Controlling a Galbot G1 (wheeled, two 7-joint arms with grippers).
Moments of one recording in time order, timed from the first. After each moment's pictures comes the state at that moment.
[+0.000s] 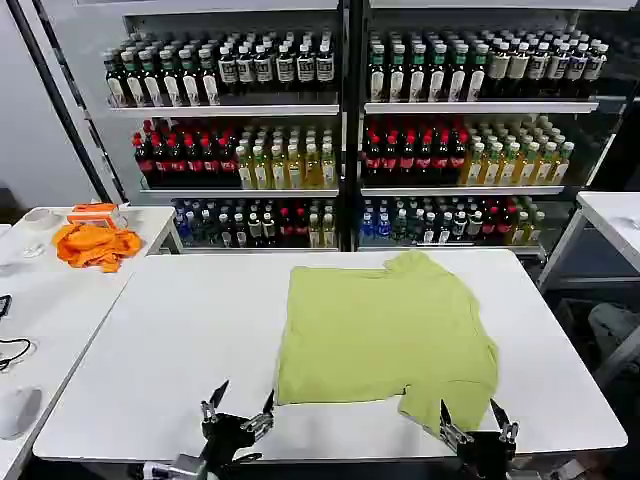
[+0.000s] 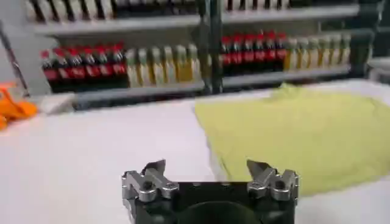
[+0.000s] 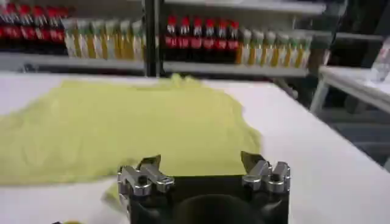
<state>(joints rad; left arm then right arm) 1.66 -1.29 -0.34 -2.20 -0.11 0.40 -0.09 -1.85 1.28 0.50 2.28 0.23 -0.38 0.30</state>
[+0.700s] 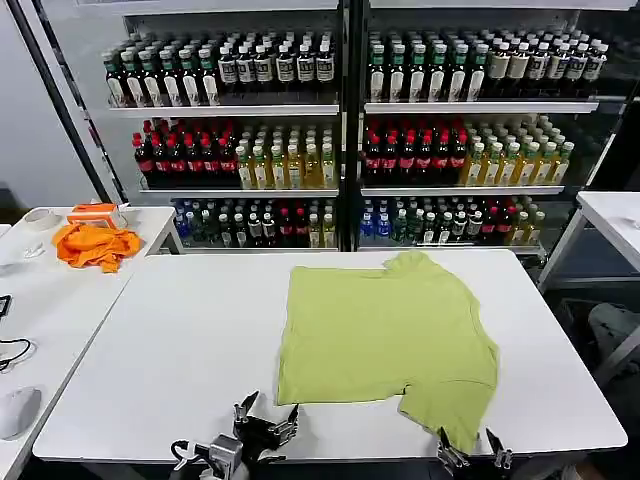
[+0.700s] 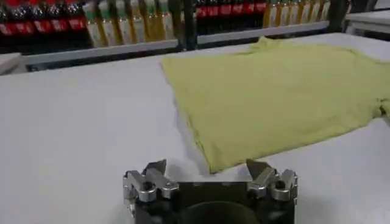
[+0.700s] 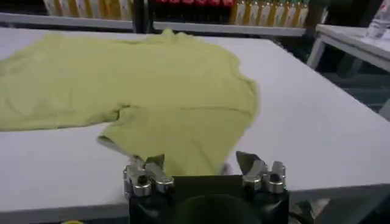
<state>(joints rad) 1.51 -1.26 -0.22 -2.06 -0.17 0.50 -0.11 -1.85 1.30 0.48 2.23 0.27 -0.40 0.33</state>
